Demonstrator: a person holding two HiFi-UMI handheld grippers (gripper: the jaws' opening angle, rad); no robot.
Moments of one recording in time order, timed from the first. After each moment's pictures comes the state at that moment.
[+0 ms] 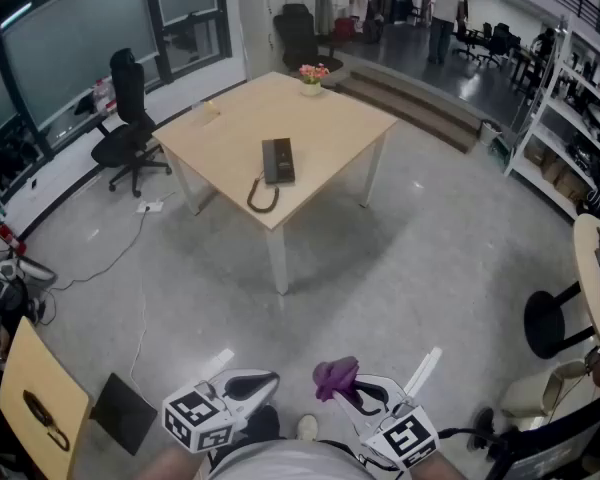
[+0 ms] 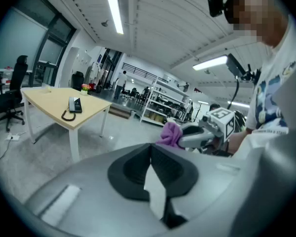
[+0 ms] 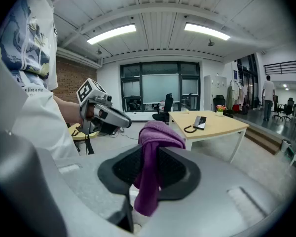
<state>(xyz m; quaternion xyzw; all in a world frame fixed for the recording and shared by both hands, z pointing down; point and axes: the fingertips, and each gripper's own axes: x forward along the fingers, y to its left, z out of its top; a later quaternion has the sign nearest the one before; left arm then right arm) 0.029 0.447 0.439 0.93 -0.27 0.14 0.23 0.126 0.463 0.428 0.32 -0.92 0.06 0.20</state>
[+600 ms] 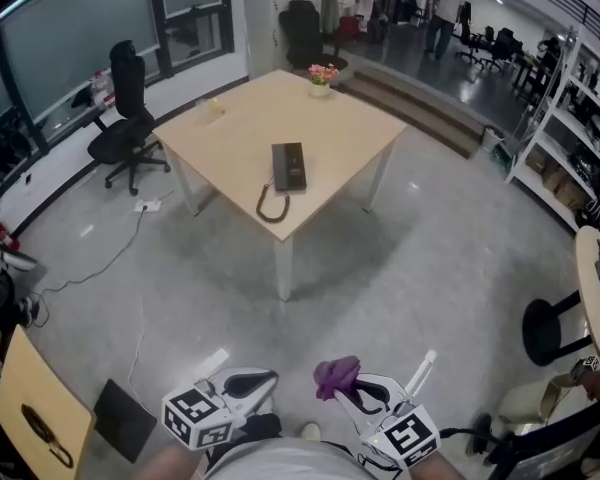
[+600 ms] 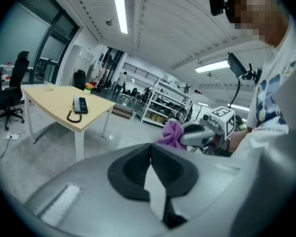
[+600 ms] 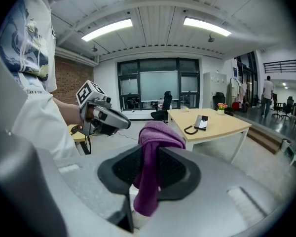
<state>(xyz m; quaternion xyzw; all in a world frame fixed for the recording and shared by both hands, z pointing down) -0.008 0.400 0.445 0.93 -0.26 0.13 0.24 0.094 0.417 0.430 0.33 -0.92 0.08 0.21</state>
